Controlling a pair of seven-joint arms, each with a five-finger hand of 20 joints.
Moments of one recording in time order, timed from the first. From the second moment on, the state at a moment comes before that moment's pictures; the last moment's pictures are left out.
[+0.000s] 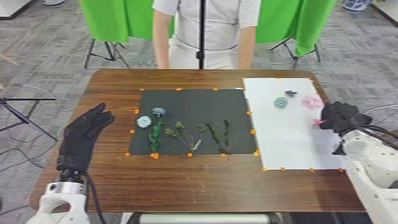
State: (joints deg) left arm 122.7 -68.4 -97.2 -115.8 55.8 3.6 16.9; right arm -96.2 -52.0 91.3 -91.8 -152.5 -4.4 7.7
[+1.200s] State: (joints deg) left arm 121.3 -67.4 -97.0 -115.3 55.7 3.6 16.4; right arm -70.4 -65.8 56.3 -103.9 -135.0 -5.9 -0.1
